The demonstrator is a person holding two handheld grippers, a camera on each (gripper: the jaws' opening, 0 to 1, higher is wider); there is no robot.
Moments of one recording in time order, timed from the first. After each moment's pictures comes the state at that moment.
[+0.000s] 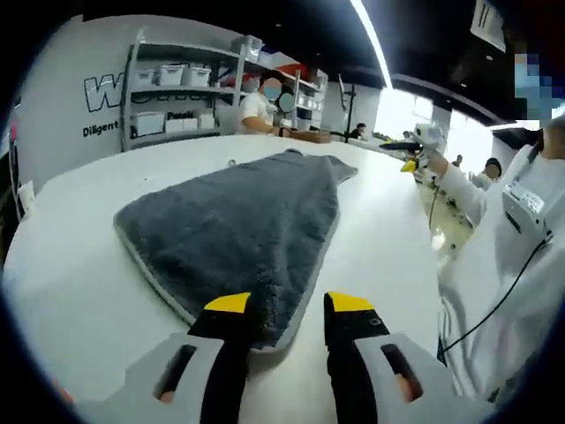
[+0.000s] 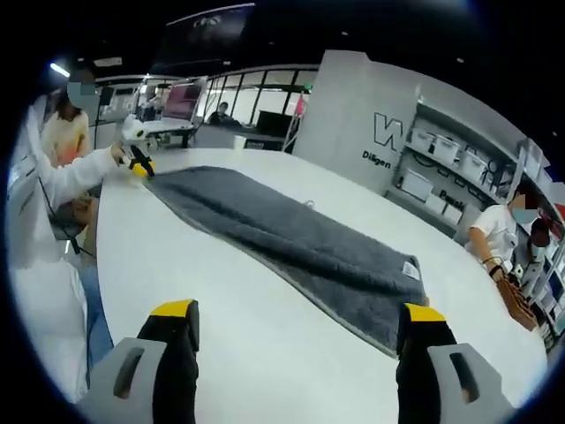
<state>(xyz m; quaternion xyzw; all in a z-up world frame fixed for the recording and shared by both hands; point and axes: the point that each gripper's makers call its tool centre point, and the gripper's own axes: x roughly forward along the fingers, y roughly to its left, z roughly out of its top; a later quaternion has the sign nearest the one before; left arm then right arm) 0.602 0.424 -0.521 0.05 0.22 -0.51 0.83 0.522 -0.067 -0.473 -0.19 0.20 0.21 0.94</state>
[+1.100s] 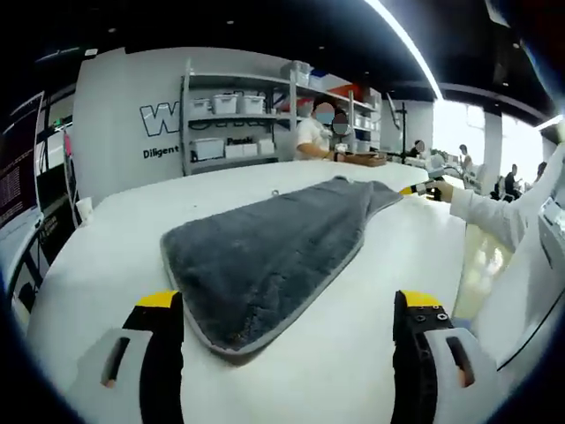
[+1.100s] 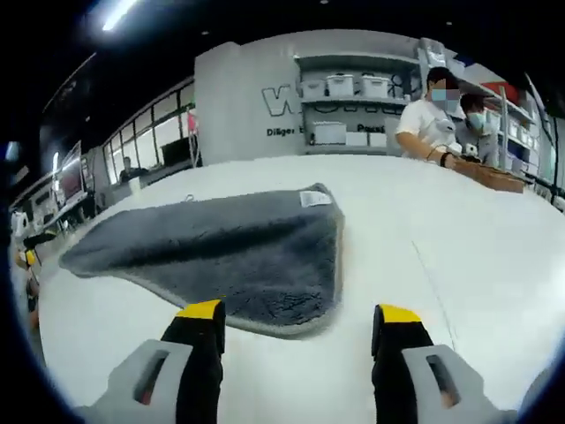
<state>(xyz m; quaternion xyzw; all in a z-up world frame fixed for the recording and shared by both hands) 0.576 0.416 -0.491 0.07 0.18 -0.36 0.91 0.615 -0.222 -0.557 0.07 0.22 0.02 0.97</state>
